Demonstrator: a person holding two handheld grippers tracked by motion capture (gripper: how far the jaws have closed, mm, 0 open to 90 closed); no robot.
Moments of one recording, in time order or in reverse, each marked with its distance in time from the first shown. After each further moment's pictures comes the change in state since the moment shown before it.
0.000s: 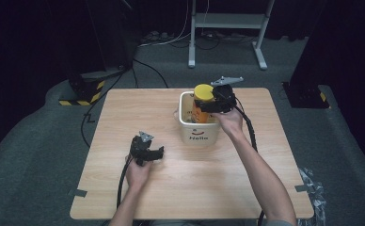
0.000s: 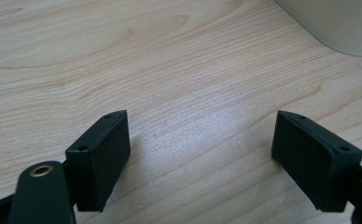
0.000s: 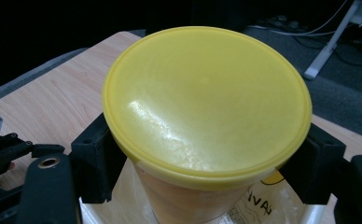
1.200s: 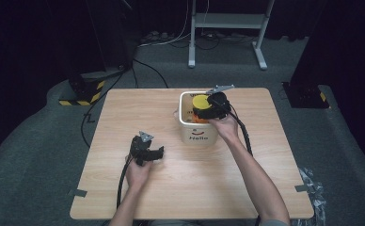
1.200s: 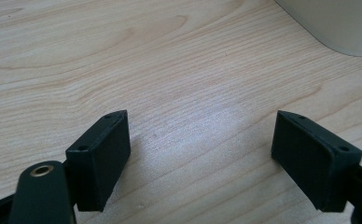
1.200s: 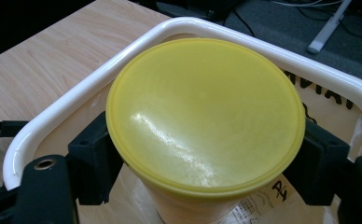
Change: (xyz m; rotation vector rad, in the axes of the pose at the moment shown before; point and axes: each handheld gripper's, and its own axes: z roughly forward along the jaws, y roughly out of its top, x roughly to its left) left arm 0.000 0.000 0.000 -0.002 0.000 0.001; right arm -0.004 -0.027 0.036 0.090 -0.018 0.015
